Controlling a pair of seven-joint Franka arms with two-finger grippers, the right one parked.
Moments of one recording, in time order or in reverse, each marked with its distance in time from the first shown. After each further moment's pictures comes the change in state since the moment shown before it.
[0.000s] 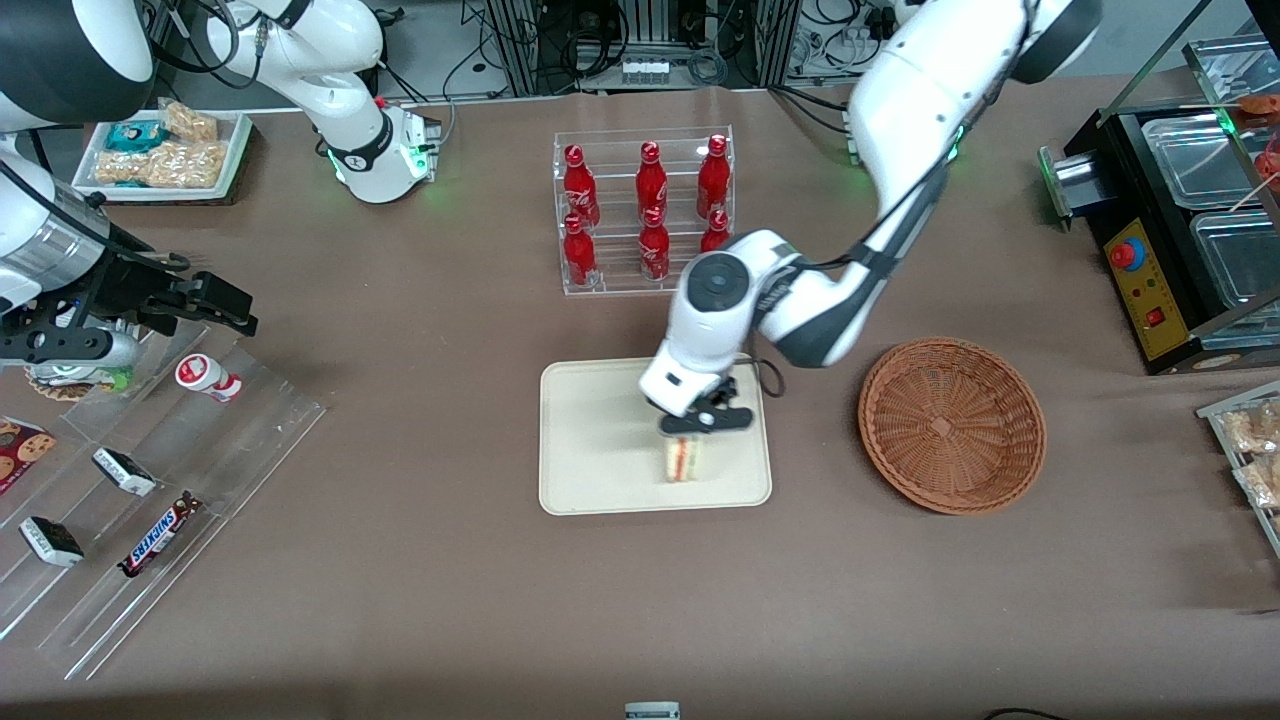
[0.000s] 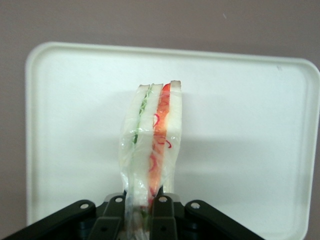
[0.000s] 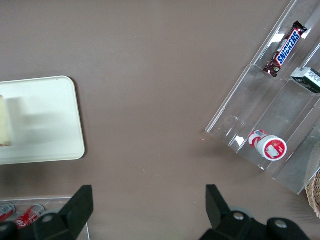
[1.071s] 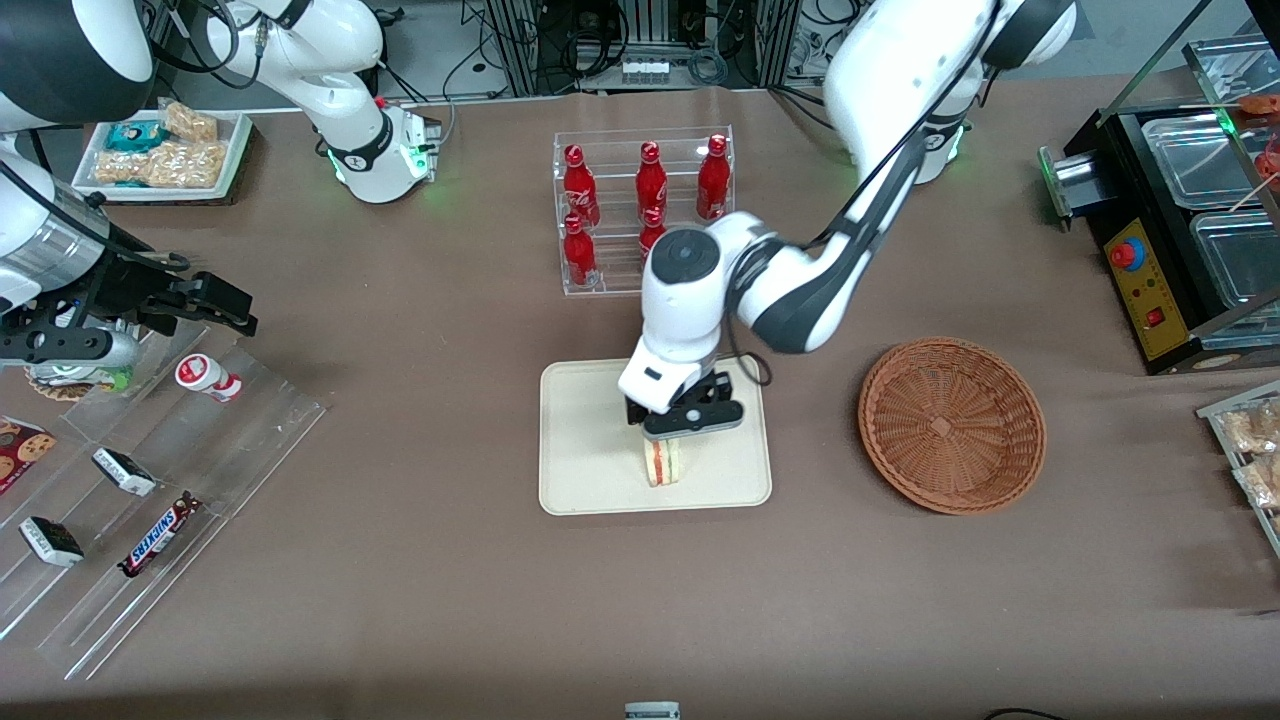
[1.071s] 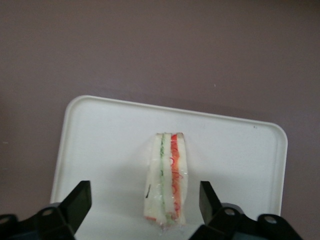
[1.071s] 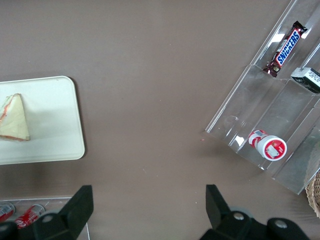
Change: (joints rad) arm -0.116 -0.098 0.164 0.116 0.004 -0.128 -0.080
